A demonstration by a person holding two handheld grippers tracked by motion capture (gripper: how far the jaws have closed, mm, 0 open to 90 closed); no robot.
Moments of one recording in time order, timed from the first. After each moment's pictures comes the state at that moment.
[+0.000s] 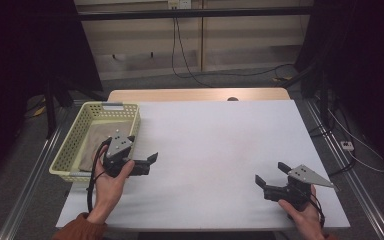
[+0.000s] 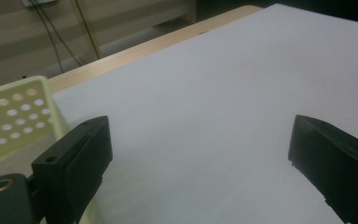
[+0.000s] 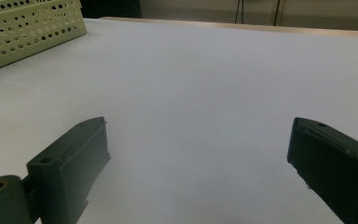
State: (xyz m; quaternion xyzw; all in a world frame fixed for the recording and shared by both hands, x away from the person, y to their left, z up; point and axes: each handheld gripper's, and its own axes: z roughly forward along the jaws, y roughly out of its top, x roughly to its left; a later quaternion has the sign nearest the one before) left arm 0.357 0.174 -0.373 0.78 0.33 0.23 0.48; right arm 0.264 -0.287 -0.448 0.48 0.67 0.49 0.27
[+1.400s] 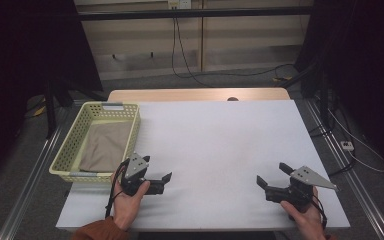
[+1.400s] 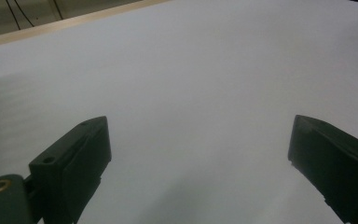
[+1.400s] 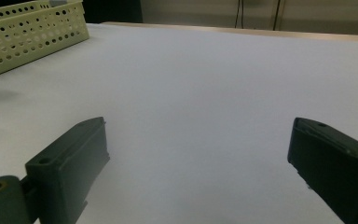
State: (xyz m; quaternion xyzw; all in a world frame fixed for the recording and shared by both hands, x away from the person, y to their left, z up) left arm 0.334 0.153 -0.436 0.79 0.35 0.18 0.48; right arm 0.259 -0.290 -0.446 0.48 0.67 0.50 0.27
